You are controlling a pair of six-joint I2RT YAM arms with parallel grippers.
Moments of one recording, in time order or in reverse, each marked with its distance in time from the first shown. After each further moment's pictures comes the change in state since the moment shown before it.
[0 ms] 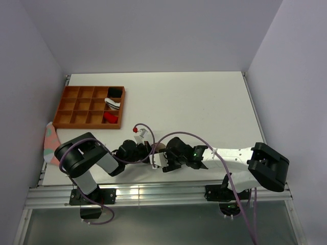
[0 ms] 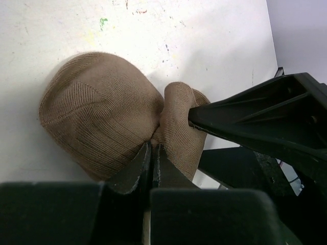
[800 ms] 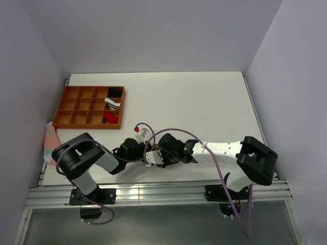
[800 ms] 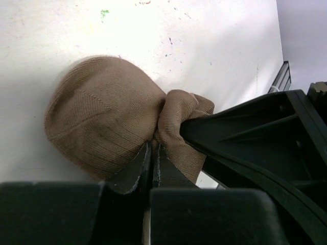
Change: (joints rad) left arm 0.008 -0.021 0.031 -0.090 0.034 0.005; right arm 0.001 0.145 0.168 -0.156 -0.010 -0.006
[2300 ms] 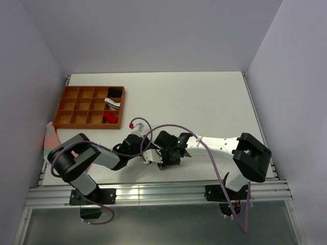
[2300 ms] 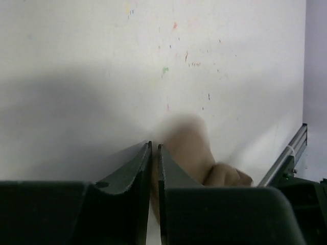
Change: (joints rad) left arm 0.016 -0.076 0.067 -0.228 -0.239 -0.100; right arm -0.002 0.071 0.177 -0.338 -0.066 0.096
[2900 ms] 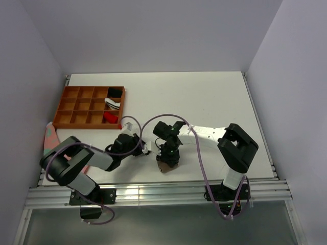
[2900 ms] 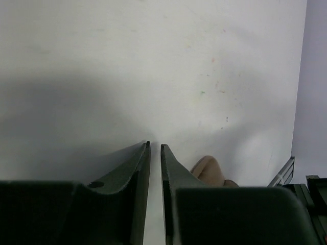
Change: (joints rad) left arm 0.107 -0.026 -0.041 0.014 0.016 -0.051; right arm -0.132 0.175 0.171 -0.217 -0.211 0.069
